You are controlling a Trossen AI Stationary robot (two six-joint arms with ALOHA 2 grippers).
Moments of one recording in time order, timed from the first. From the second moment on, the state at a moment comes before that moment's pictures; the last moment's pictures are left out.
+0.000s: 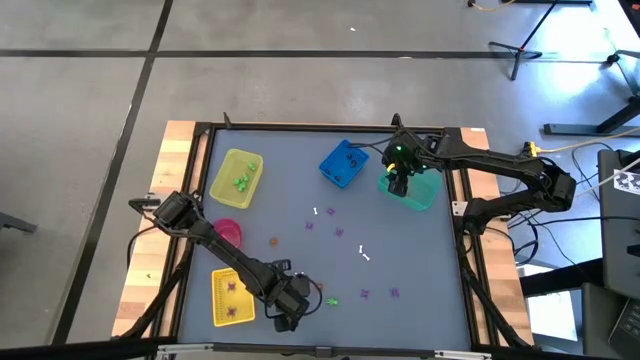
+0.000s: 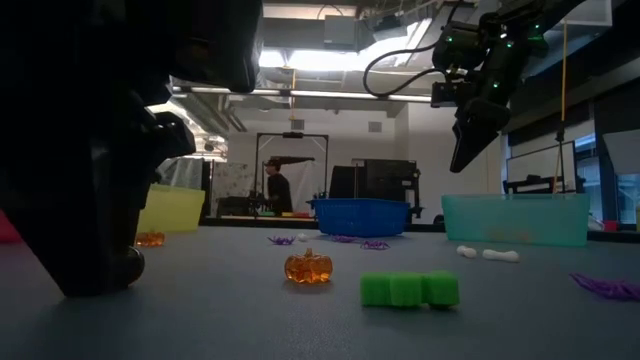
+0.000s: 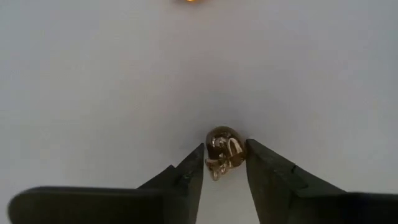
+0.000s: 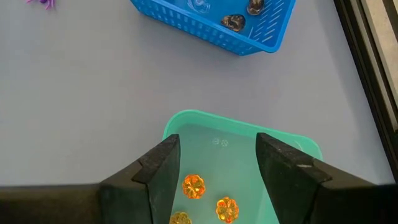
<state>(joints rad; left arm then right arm) -0.57 2.04 1.36 -0.63 -0.11 -0.75 -0.48 1.28 0.89 -0.70 0.01 -0.23</state>
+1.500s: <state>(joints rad) -0.11 2.04 1.58 -0.65 -0.26 -0.15 -0.48 1.28 0.89 -0.70 0.01 -0.23</state>
